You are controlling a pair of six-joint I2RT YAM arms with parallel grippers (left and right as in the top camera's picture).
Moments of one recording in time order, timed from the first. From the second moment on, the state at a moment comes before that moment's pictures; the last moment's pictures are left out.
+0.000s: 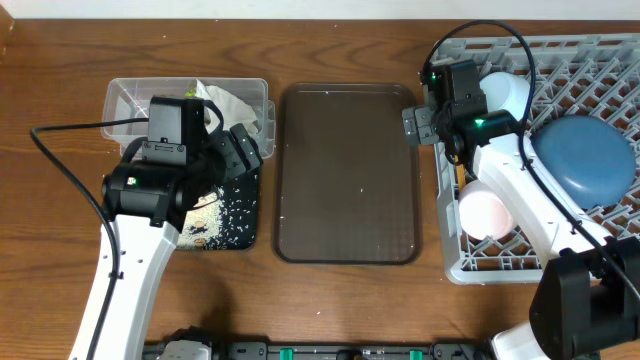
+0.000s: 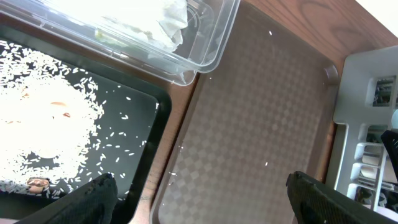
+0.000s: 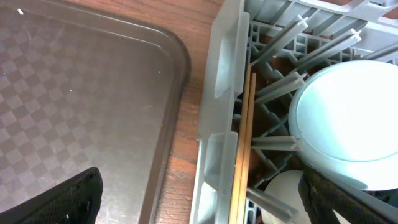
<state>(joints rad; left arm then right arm) -0.13 1.24 1.21 -0.94 0.12 -0.61 0.29 1.70 1.28 -0.51 0.19 0.01</state>
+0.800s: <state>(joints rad) -0.13 1.24 1.21 -0.94 0.12 -0.61 0.29 1.47 1.28 -0.52 0.19 0.00</state>
